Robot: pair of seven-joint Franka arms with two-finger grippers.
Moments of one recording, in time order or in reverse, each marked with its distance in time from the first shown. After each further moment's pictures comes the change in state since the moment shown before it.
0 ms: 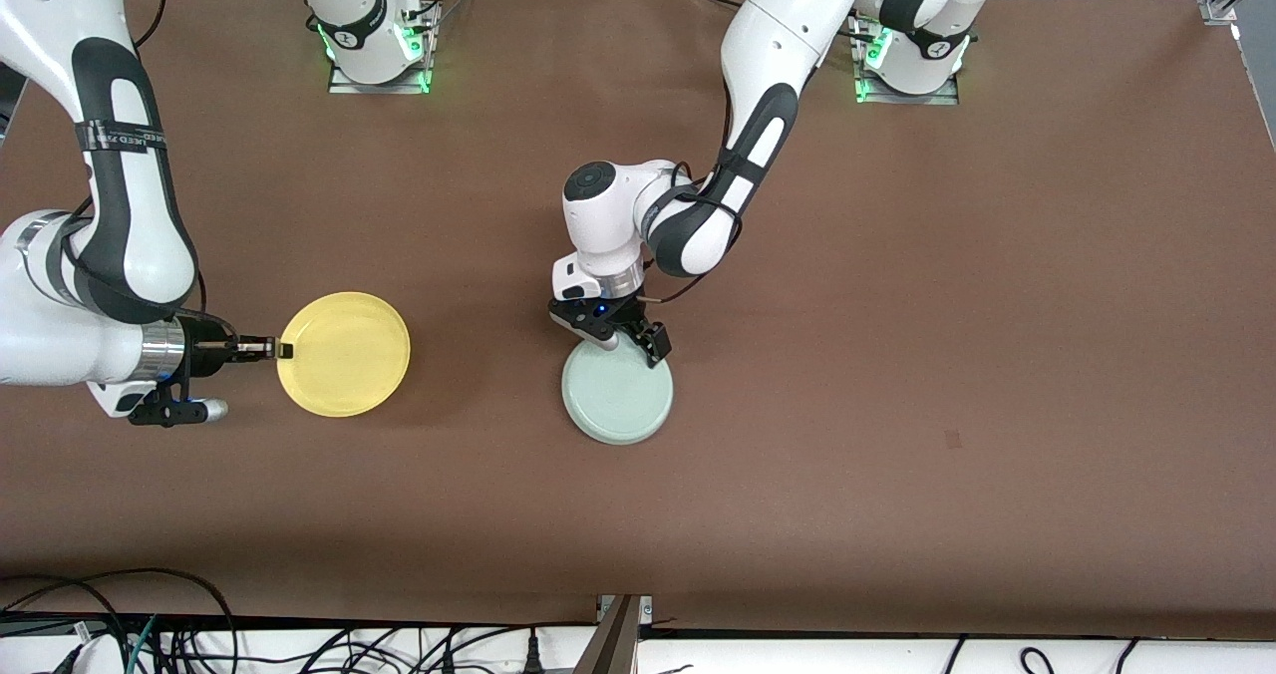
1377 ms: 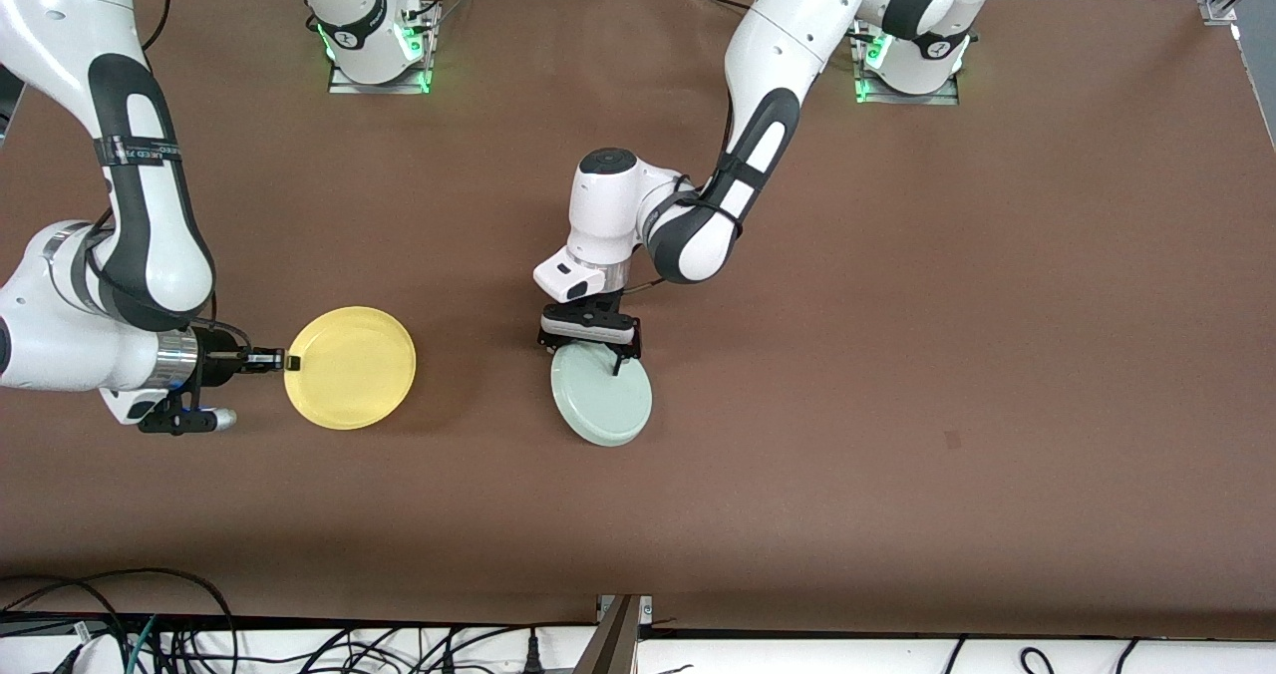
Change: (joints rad) left arm 0.025 0.028 -0.013 0.027 0.100 0.366 -0.777; right arm -0.001 0.030 0.010 -0.008 0.000 0.071 0.010
